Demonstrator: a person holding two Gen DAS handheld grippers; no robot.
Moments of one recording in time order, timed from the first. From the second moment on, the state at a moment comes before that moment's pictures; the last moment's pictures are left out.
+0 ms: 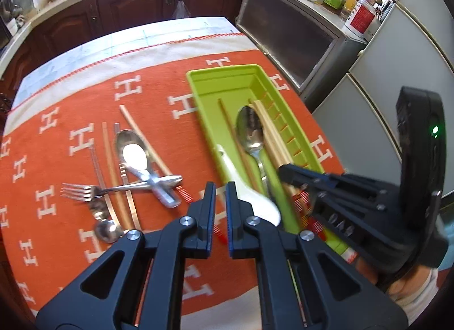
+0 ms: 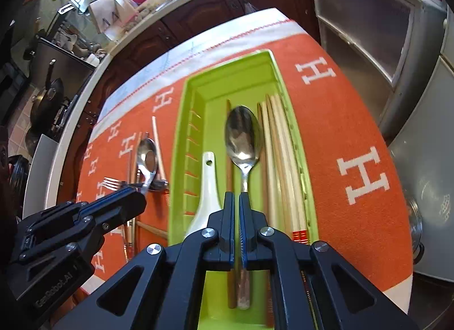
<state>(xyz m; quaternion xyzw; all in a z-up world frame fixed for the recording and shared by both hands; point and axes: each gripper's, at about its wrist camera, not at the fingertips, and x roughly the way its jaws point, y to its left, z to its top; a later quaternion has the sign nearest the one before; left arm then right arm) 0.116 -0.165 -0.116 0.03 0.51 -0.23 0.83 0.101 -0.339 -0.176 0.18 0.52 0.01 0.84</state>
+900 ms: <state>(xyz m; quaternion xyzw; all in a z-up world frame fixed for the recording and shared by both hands) 0.084 0.030 -0.118 -0.02 0.52 -0.08 0.85 0.077 -0.252 -0.142 0.12 0.52 0.09 0.84</state>
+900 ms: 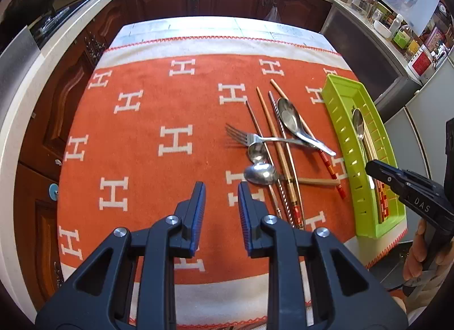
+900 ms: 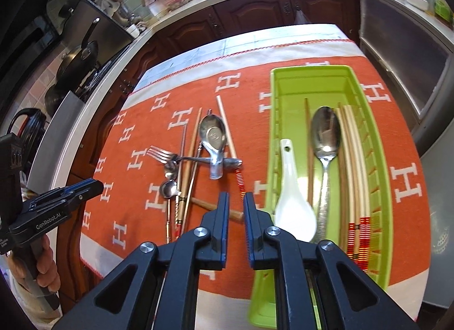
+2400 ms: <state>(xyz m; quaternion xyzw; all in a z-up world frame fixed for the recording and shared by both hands) 0.151 0.038 -0.191 -0.12 0.56 -0.13 0.81 0.221 -0.199 -0.222 0.15 0.60 0.10 0.78</state>
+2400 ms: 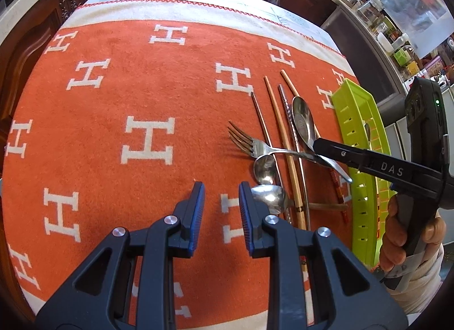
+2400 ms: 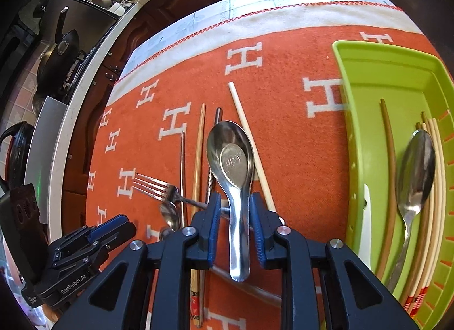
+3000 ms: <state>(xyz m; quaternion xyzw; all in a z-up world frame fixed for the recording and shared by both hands) 0.175 0.029 -0.204 -0.17 0.53 -0.16 0.82 0.221 -0.190 -0.234 0.13 0.58 0.10 0.80</state>
